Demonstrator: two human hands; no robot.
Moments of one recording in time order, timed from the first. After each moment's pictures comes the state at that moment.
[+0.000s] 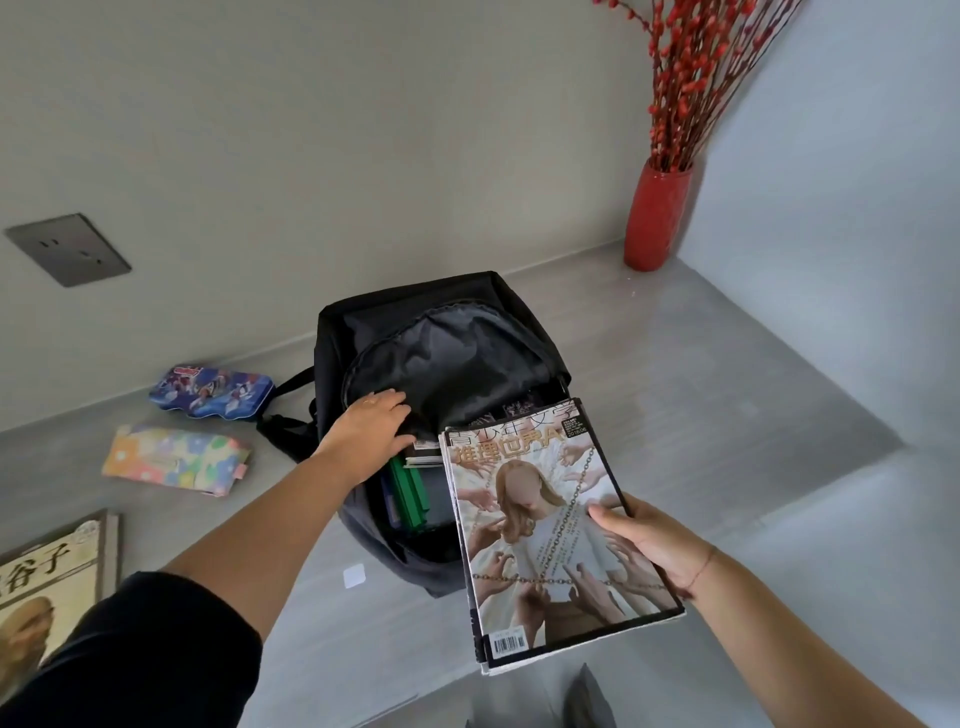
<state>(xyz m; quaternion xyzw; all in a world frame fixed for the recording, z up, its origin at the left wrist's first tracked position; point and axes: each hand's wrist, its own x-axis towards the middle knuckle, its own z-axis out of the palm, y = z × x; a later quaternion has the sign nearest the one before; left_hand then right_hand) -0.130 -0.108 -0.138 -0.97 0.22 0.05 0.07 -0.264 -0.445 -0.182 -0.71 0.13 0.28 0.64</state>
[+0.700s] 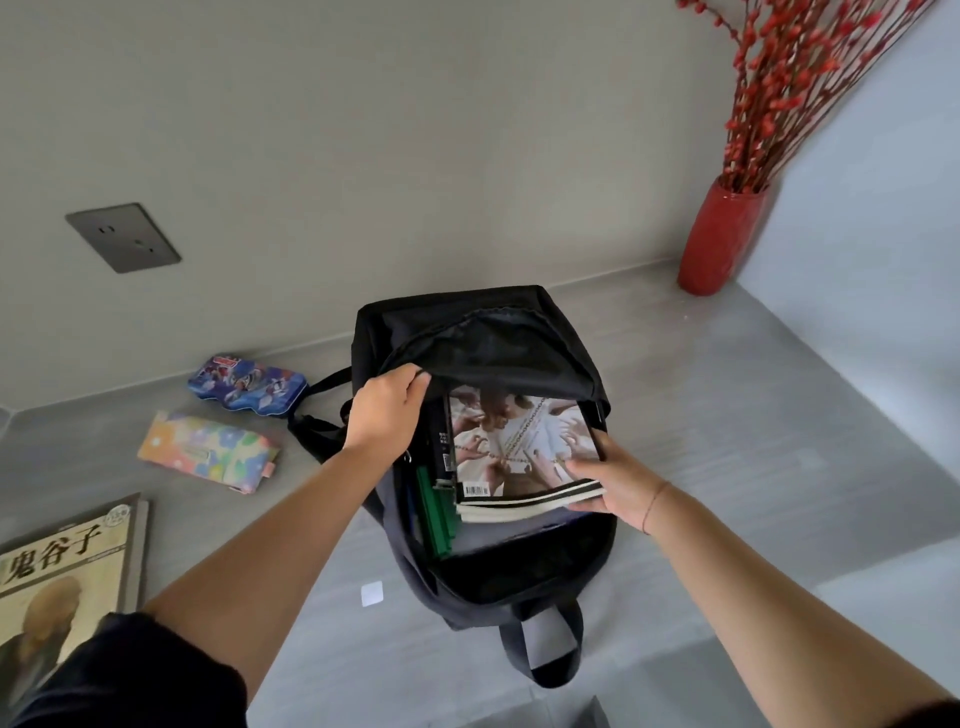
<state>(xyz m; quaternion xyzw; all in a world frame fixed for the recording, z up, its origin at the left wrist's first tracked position) -0.118 -0.116 -0.097 -0.95 -0.01 -0.08 -0.30 -0.149 -0.391 -0.171 -0.61 0.16 0.28 0.72</state>
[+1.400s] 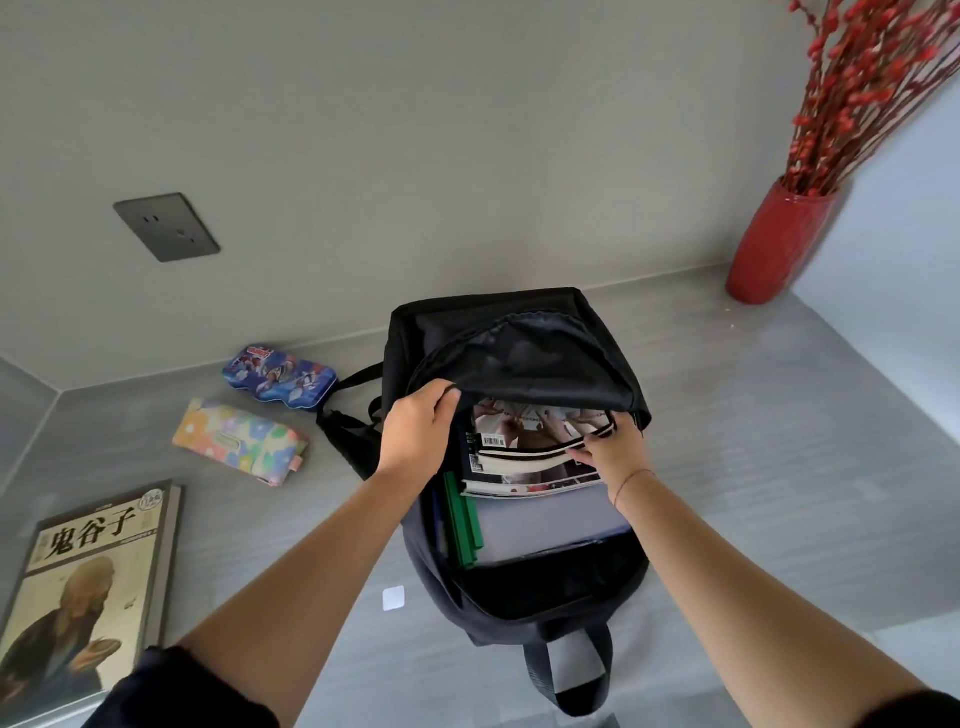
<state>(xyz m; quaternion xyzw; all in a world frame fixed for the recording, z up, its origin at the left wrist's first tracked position) -0.126 -0.117 -0.119 -0.92 -0.06 -0.10 -0.37 -0.104 -0.340 -0.163 -0.69 0.23 0.12 0.67</state>
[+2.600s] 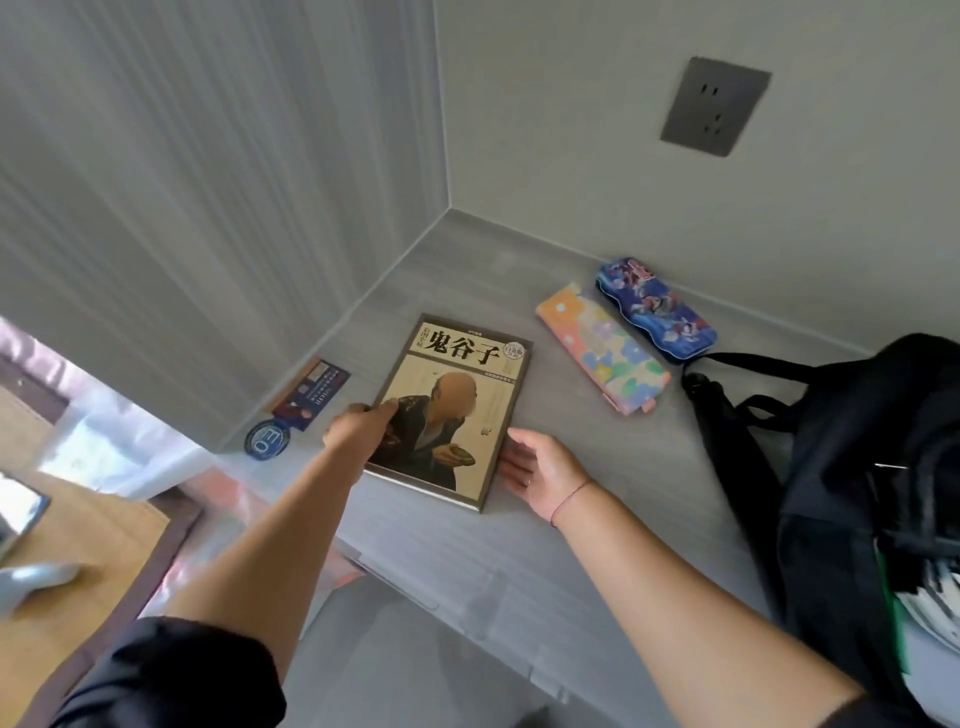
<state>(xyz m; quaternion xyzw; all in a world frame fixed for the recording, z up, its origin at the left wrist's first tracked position) -0.383 0.300 -0.216 -0.65 -0.60 0.00 -0.47 -0.257 0.110 -0.200 -0.56 0.12 0.55 0.60</state>
